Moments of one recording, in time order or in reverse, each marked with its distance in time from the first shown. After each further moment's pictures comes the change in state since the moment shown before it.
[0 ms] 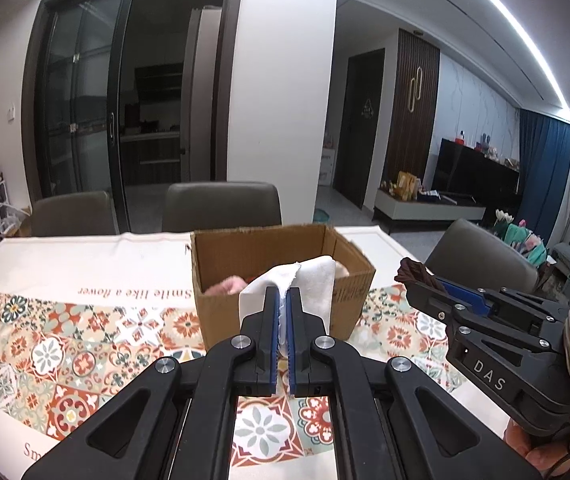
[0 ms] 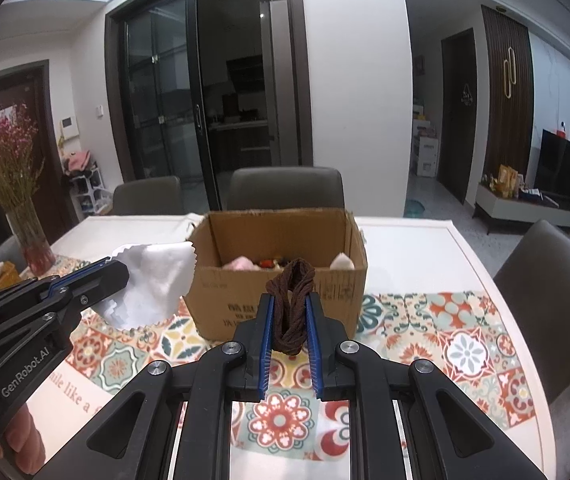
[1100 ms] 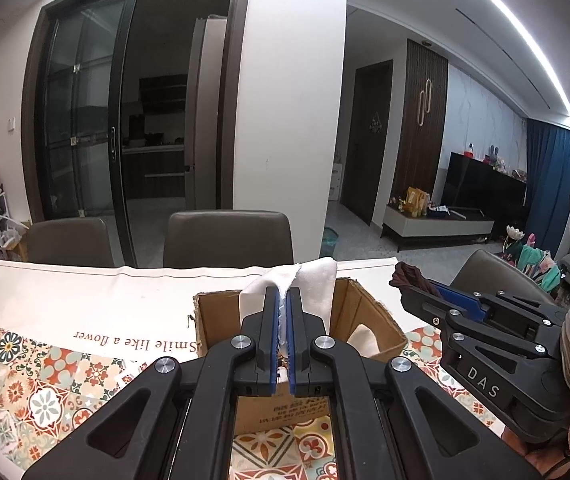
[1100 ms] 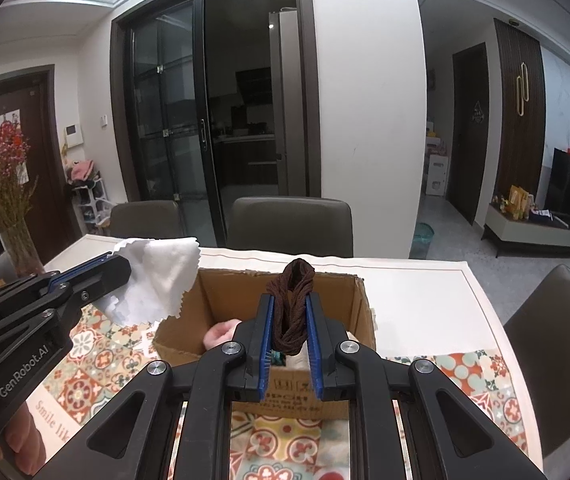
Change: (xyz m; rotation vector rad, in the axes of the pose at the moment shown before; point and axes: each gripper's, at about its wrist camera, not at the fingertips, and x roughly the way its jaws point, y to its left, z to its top) left arm 0.058 0.014 0.065 -0.004 -0.059 0.024; right arm 0.057 -0.006 0.065 -0.030 -0.034 0.023
